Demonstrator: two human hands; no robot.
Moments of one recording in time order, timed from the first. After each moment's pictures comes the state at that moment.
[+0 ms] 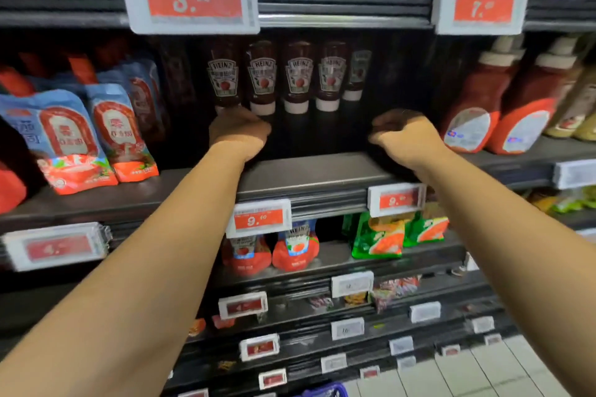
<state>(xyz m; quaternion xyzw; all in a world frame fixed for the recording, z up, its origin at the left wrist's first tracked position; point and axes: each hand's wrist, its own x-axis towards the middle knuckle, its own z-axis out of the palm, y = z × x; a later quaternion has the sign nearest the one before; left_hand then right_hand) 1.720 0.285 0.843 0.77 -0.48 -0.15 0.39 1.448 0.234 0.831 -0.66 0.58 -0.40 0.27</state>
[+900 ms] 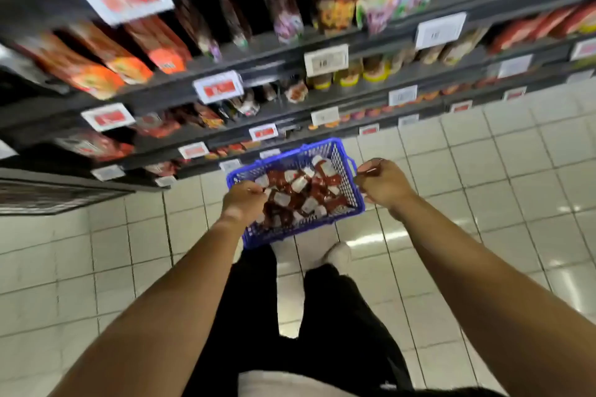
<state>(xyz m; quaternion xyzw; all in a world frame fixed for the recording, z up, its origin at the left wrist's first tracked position) 1.591 0.618 0.367 0.84 -0.33 -0.44 0.07 1.325 0.545 0.372 -0.43 0.71 -0.08 0.55</state>
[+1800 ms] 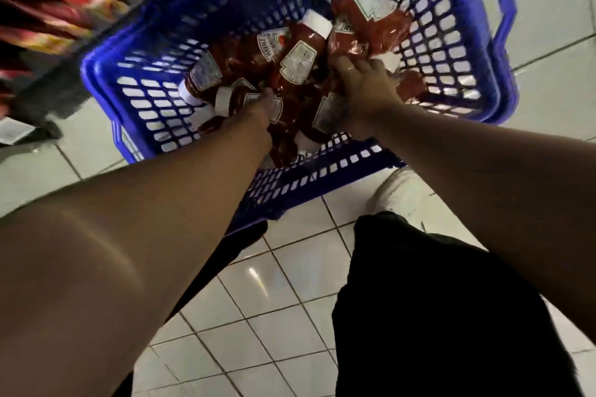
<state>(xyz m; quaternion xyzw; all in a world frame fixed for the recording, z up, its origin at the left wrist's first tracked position) 1.613 0.574 -0.167 0.80 0.04 -0.59 0.09 1.428 0.562 -0.160 -0.66 0.61 0.13 0.41</state>
